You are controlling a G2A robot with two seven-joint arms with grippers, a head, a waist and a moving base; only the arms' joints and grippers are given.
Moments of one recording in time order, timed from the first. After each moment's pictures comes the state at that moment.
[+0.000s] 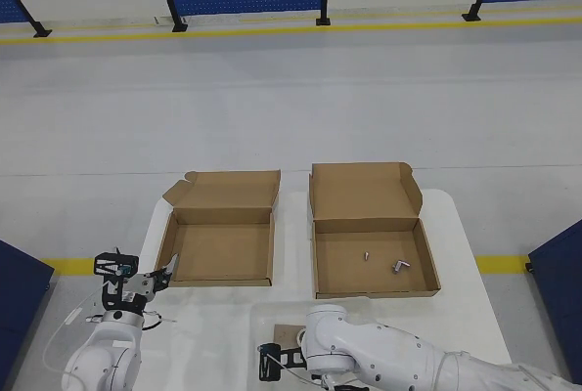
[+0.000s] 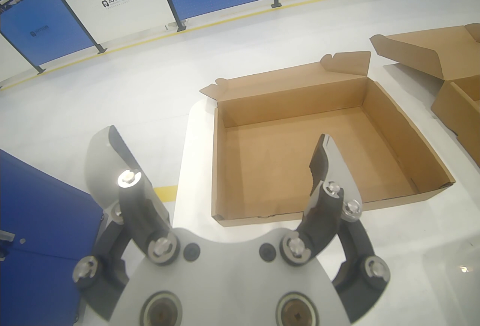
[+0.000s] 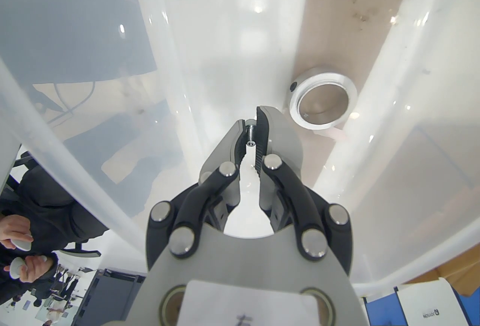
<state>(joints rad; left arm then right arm) 1.73 -1.15 -1.60 -1.80 1.33 0.00 0.00 -0.87 -1.19 0.30 -1.71 -0.94 -0.34 1.48</state>
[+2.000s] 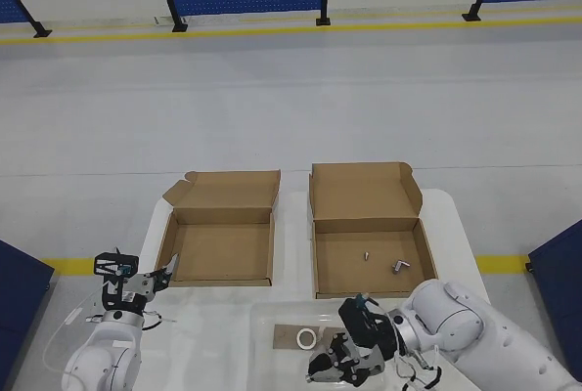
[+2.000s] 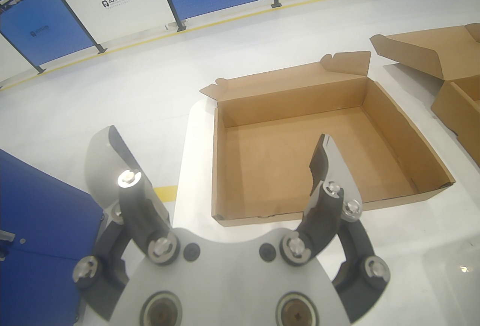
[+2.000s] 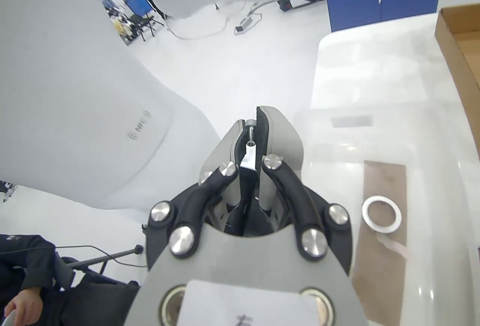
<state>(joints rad) 1.73 -1.15 -1.60 -1.80 1.33 0.00 0.00 -1.22 -0.77 0.87 -1.88 -0.07 -1.01 0.81</state>
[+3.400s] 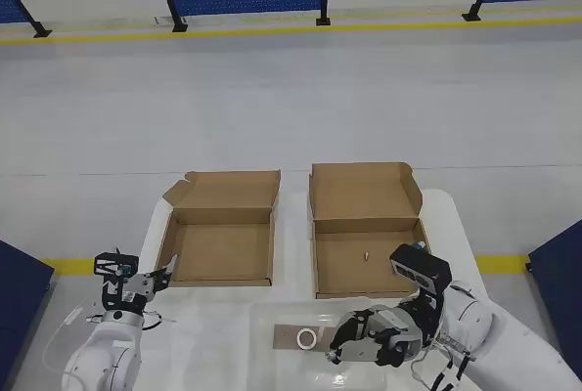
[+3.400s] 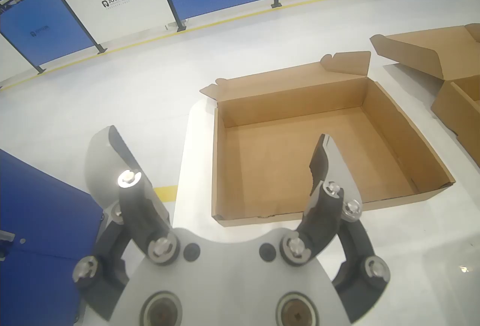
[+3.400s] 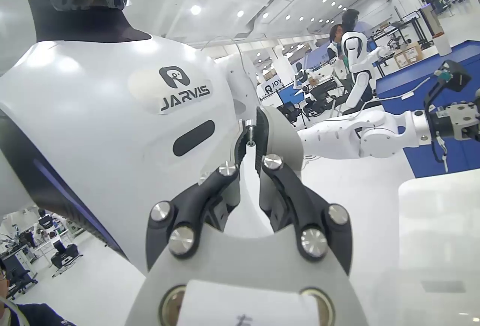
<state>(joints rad) 1.73 -1.15 -1.60 -1.80 1.33 0.00 0.00 -1.26 -0.78 0.95 -1.99 0.59 -1.00 0.80</state>
